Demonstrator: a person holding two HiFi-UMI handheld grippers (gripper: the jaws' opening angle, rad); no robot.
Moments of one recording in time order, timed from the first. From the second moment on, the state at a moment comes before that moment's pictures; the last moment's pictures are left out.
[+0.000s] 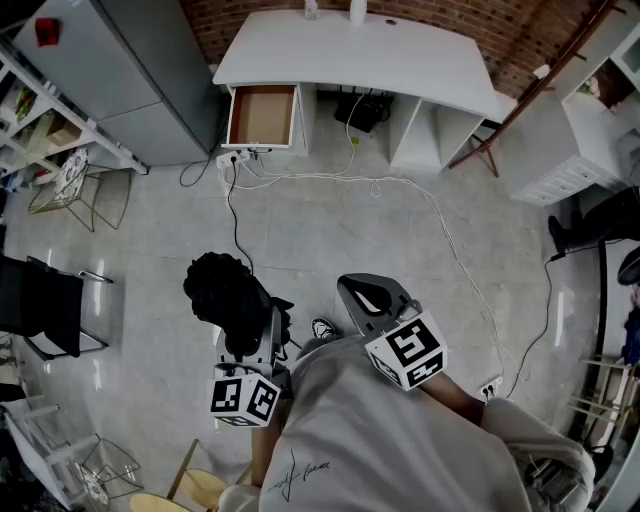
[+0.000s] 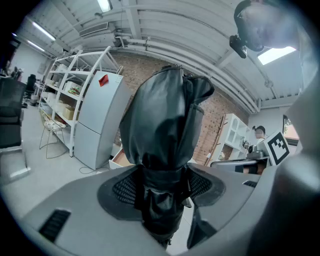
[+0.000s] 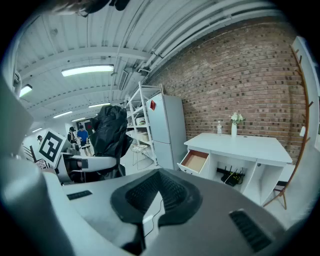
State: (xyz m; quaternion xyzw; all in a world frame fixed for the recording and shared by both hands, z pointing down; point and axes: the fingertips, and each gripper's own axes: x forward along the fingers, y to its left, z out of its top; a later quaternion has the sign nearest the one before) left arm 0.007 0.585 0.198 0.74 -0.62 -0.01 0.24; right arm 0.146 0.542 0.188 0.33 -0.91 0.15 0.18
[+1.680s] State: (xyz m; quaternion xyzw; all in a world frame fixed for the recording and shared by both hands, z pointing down) left arm -0.048 0.570 0.200 0.73 -0.63 -0.04 0.26; right arm 0.090 0.524 0.204 0.32 -0.92 0.16 0.19
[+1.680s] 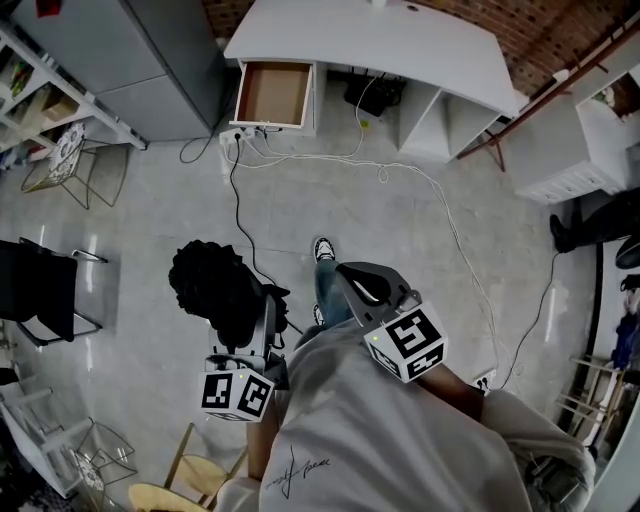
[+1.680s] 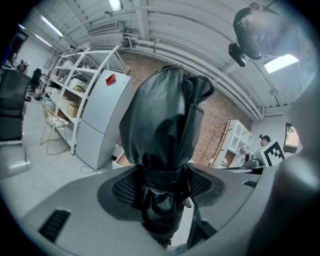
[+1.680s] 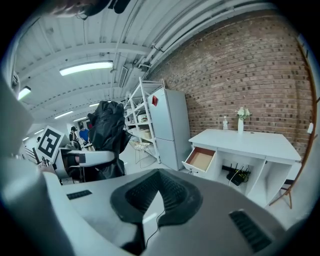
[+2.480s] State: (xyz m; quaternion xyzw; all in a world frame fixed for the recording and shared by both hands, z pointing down) left arm -0.082 0.422 0.188 0.73 -0.63 -0.03 0.26; right arm 0.050 0.367 0.204 0.31 -0.92 0.17 0.18
